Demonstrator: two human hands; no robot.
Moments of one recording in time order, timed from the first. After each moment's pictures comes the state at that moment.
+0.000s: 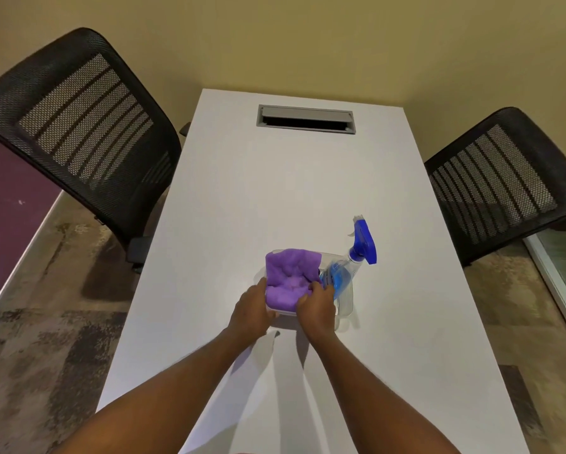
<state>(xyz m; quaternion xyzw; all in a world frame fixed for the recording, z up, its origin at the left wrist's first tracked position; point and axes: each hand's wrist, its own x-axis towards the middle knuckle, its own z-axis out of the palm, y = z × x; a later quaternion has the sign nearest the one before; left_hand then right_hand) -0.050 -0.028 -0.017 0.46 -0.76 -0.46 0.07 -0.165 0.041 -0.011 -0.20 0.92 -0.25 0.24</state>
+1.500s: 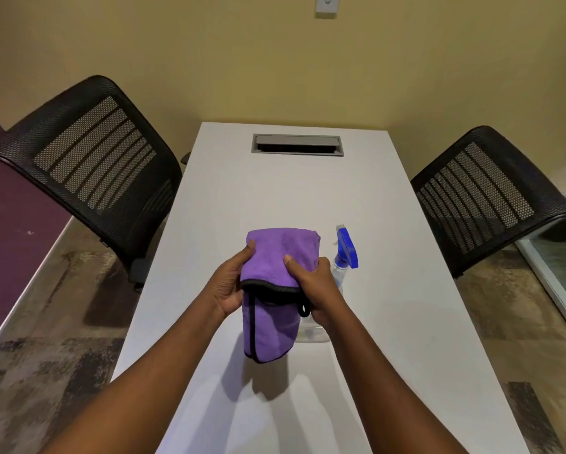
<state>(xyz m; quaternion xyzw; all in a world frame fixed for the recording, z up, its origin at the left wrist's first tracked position) -0.054 -0.066 0.094 0.34 -0.24 -0.89 0.20 -0.184 0.040 0.107 -0.13 0.69 -0.53 0.47</state>
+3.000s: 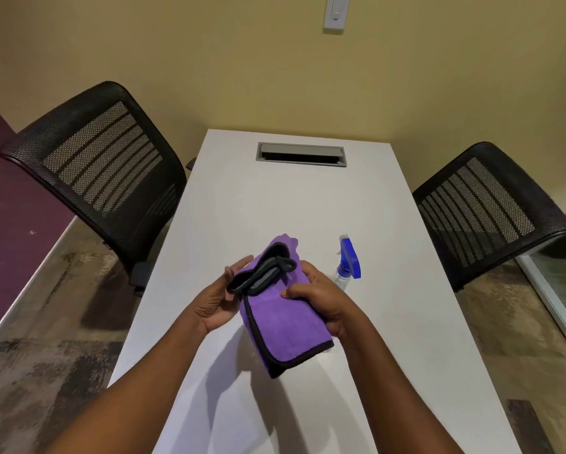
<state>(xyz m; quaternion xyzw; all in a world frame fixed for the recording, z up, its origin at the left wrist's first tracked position) -0.019 -0.077 0.062 0.26 -0.27 -0.91 0.20 -0.192 0.050 0.131 -0.25 0.59 -0.47 0.61</state>
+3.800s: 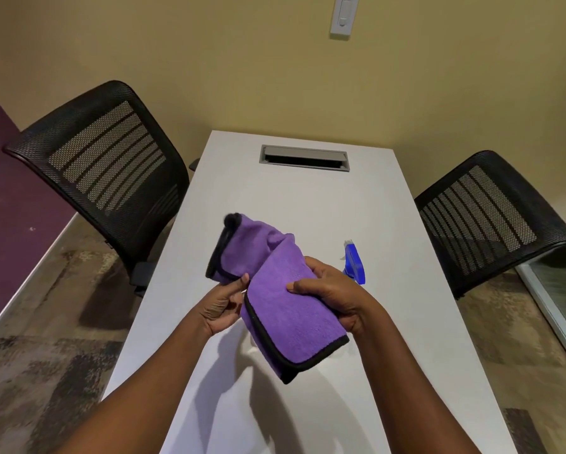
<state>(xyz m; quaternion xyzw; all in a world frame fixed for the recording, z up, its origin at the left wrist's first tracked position) -0.020 -0.080 0.047 0.31 -0.26 -0.89 0.22 -0.199 0.049 0.169 -0.26 0.59 -0.43 0.63</state>
